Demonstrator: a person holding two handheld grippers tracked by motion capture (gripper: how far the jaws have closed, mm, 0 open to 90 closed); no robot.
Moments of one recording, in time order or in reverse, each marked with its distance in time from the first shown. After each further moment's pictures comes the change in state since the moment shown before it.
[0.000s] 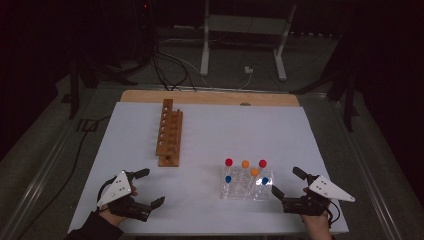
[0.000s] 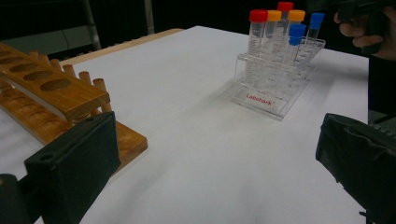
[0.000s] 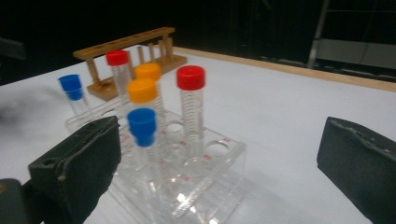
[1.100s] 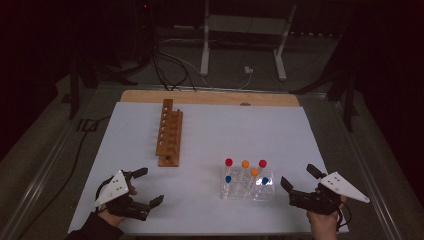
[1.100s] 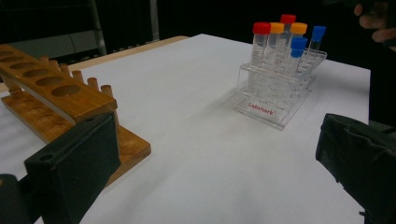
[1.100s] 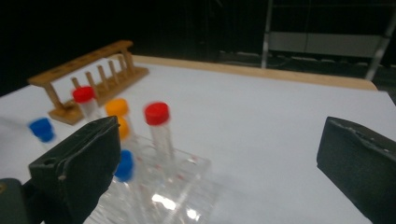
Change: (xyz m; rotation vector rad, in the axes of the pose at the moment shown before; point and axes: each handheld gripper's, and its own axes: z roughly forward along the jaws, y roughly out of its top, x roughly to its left) left arm -0.001 0.002 -0.004 -0.021 0.018 -0.021; right arm 0.010 0.036 -0.020 0.019 -0.183 0.072
